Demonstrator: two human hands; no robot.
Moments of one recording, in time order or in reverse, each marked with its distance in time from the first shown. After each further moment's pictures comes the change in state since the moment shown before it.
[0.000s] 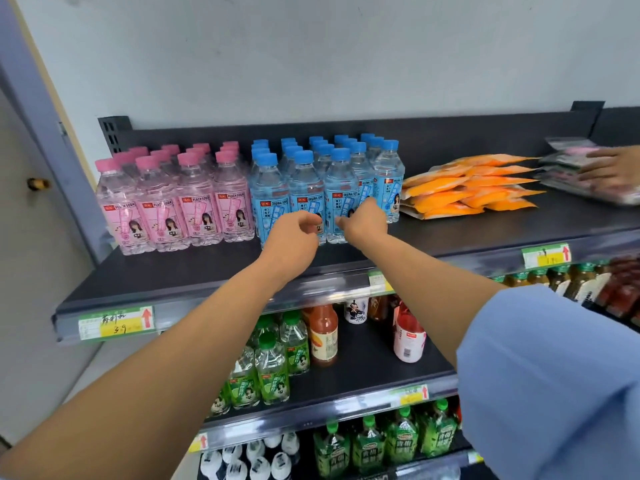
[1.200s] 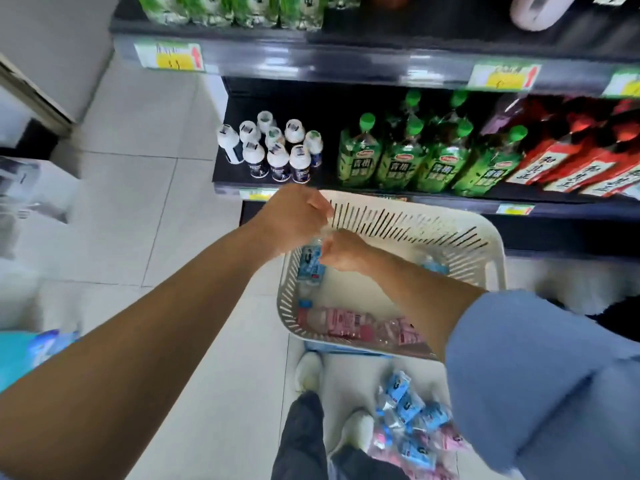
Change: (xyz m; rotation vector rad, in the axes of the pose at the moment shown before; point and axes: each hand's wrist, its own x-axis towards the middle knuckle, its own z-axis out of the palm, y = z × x) left_hand -0.296 -0.258 0.166 0.036 -0.371 -0.635; right_hand -0.315 0.398 0.220 -0.503 -1.160 0.077
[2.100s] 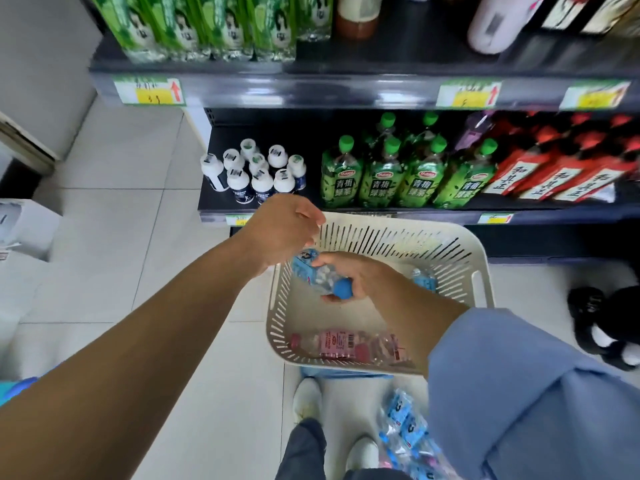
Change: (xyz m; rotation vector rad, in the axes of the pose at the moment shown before) left_hand 0.008 0.000 -0.001 -0.090 -0.038 0.031; right_hand 0.007 0.028 -0.001 0.962 -0.203 0.427
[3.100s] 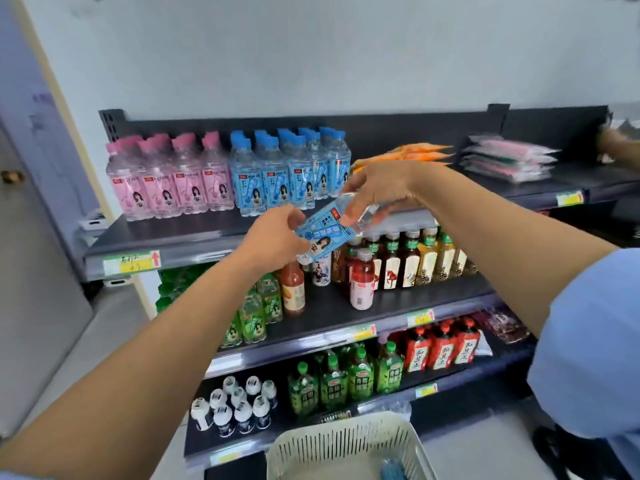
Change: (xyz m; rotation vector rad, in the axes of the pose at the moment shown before) left_hand -0.135 0.326 -0.158 0.332 0.307 0.684; right_hand -0.558 -0.216 -0.076 -0.672 0.590 -0.918
